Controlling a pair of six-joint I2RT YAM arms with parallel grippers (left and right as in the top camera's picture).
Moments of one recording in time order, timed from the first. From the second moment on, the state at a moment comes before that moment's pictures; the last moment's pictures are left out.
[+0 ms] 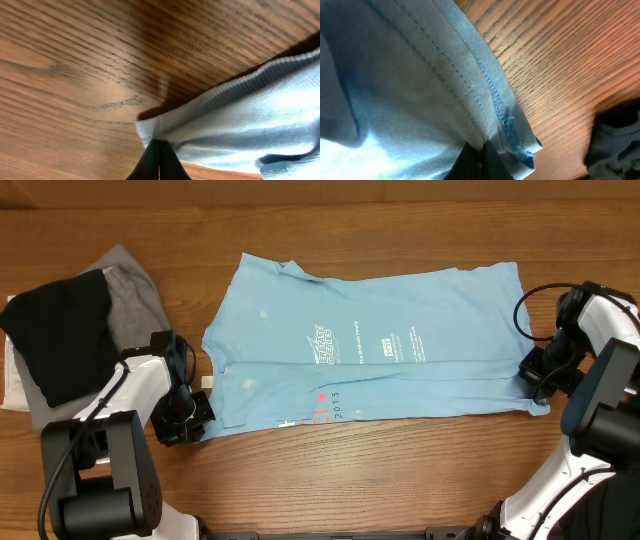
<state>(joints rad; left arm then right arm) 0.13 1.72 0.92 -1.00 -0.02 -0.36 -0.40 2.11 1.48 -1.29 0.11 0.39</state>
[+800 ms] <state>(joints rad) 0.02 1.73 1.47 -0.80 0.28 -0.23 -0.40 1.90 1.65 -1.23 -0.10 0.30</state>
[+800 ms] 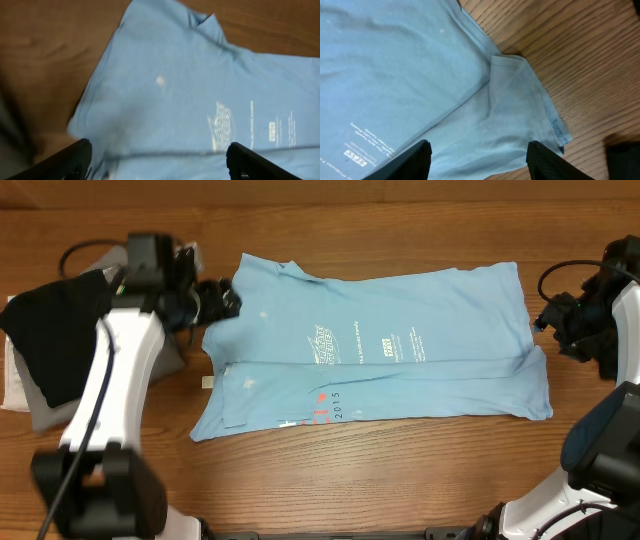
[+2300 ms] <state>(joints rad) -0.01 2.46 1.87 -0.27 0.39 -0.35 -0.40 1.90 1.65 -1.23 -0.12 0.28</state>
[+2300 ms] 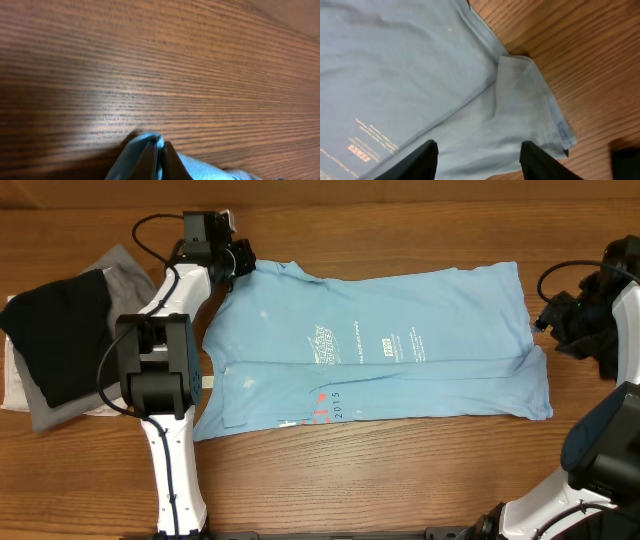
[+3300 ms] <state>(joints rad) -0.01 2.25 1.88 -0.79 0.42 -0.36 -0.28 2.43 2.02 -0.62 -0.15 0.25</state>
